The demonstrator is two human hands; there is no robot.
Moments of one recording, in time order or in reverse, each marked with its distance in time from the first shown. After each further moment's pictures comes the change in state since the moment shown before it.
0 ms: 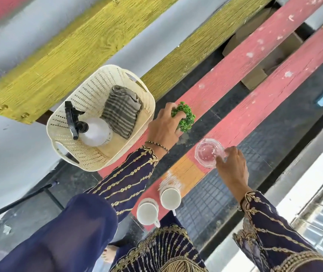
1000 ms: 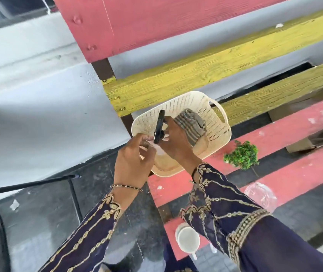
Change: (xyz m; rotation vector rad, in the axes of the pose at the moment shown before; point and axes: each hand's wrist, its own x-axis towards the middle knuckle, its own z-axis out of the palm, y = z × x) left_hand -0.179 -0.135 -0.118 -0.439 0.541 -0.573; right_hand -0.081 -0.317 0.109 0.145 -0.288 -0.900
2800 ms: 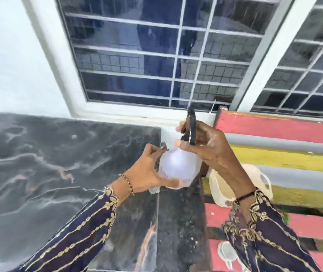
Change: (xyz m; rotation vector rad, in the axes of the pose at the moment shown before) left_hand -0.266 0.002 -0.351 -0.256 -0.014 0.091; right_hand -0.294 -0.374 -0.021 0.397 -0.305 -0.679
